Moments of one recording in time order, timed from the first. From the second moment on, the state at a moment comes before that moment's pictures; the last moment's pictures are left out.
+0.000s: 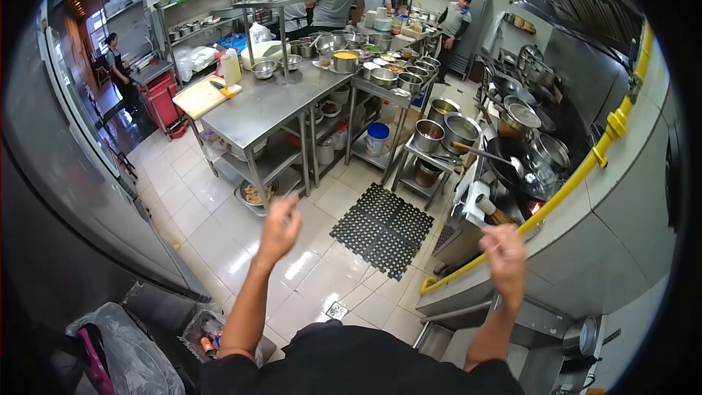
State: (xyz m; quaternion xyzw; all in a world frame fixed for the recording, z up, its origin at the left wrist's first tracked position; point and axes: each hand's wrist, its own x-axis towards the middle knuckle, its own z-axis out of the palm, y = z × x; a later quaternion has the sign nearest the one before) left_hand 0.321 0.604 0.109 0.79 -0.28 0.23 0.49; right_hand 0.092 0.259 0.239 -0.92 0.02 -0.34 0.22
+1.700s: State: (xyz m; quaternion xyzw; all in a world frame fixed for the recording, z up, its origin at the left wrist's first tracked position) left_hand 0.172 0.767 -0.135 0.45 0.24 -0.77 0.37; right_hand 0.154 0.278 -0.080 -0.92 0.09 0.34 0.19
